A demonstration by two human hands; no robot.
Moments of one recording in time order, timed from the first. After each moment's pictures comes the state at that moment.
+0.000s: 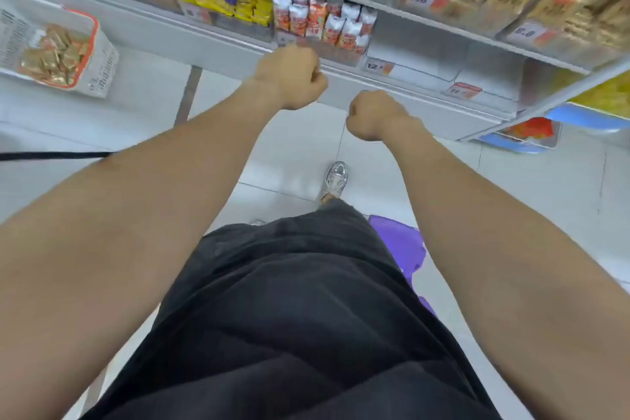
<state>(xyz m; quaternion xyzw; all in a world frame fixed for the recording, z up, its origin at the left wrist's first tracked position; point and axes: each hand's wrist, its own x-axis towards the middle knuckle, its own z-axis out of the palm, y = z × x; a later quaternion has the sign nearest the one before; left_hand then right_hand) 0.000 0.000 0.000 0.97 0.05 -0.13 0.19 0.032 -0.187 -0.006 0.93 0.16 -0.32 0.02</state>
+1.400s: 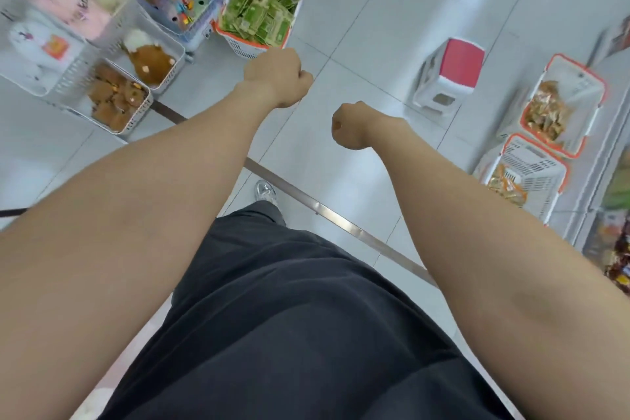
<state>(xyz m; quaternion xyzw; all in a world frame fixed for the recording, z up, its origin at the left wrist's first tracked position) -0.785 0.484 -0.009 0.48 0.85 0.07 0.18 -0.608 0.562 -0.019 0.34 0.86 -0.23 0.31</state>
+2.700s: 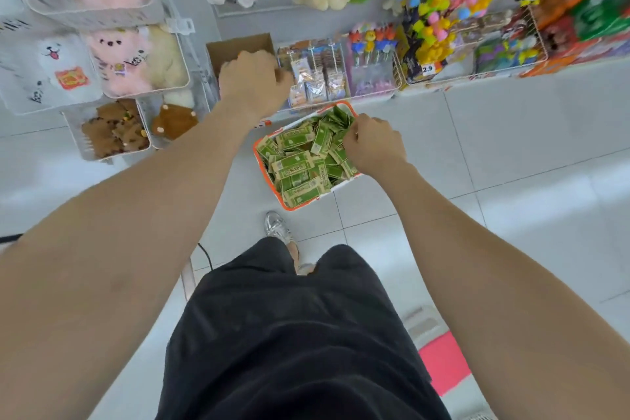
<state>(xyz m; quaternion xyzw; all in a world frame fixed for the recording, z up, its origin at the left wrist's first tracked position) -1.326 0.865 -0.041 0.08 0.98 0.14 0.08 -1.220 1.077 -0.062 0.10 0.97 -0.12 0.16</state>
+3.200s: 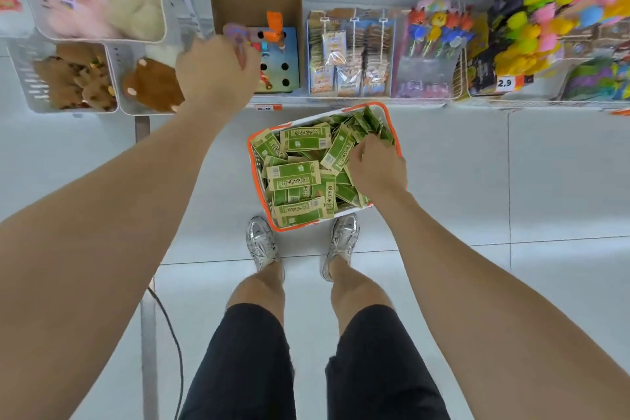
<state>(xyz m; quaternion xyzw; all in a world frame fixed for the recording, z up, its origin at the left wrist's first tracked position) -1.442 0.853 -0.276 -0.10 0.99 0.11 0.03 -1.349 1.124 -0.317 0.09 0.96 -0.15 0.22</state>
